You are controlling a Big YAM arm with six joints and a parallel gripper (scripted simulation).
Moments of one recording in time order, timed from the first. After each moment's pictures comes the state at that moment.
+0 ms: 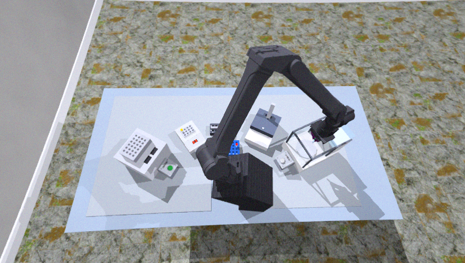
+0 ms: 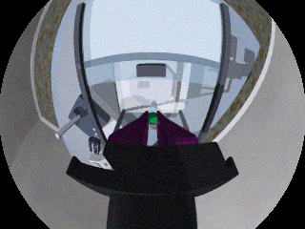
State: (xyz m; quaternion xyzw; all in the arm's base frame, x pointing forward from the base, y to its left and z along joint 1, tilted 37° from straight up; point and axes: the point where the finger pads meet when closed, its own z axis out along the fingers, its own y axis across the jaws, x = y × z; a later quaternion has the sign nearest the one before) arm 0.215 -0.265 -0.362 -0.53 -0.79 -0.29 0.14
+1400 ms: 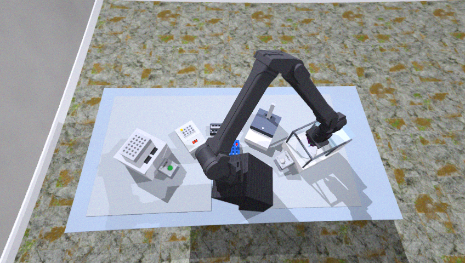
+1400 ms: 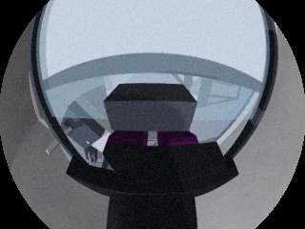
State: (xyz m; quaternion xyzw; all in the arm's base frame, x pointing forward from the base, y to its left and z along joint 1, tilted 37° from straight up) arm 0.221 -0.230 -0.410 -0.53 -0.79 -0.29 0.13
